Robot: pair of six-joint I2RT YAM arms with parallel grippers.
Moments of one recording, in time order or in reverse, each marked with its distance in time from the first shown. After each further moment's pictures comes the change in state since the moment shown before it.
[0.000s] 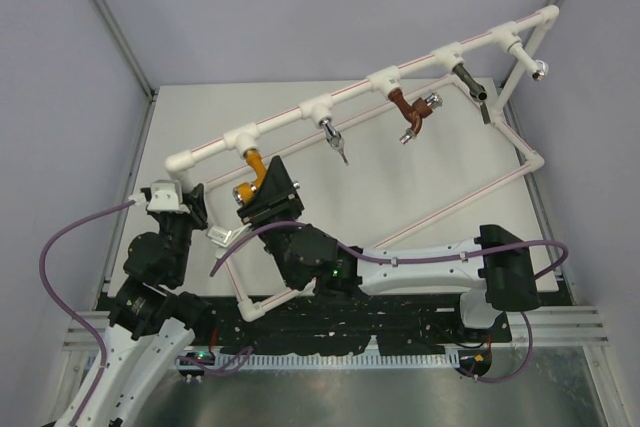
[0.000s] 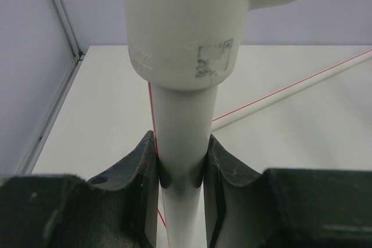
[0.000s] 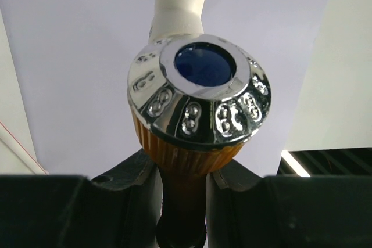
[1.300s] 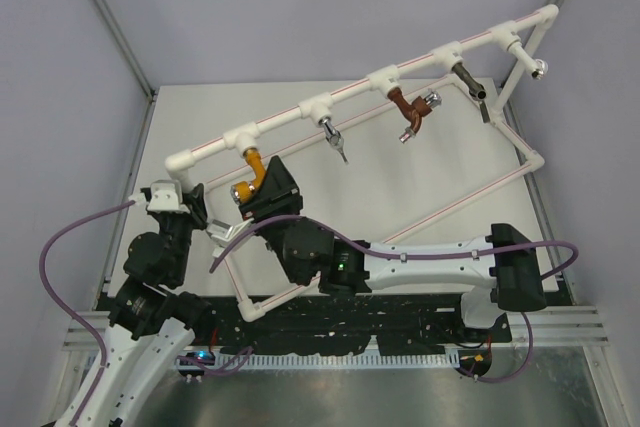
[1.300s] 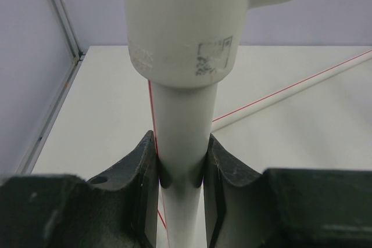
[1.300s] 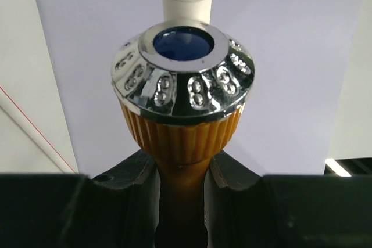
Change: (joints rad) left arm -0.001 -0.002 -0.002 0.002 0.000 -0.001; right arm -0.018 -0.031 0.046 -0.220 -0.043 0.272
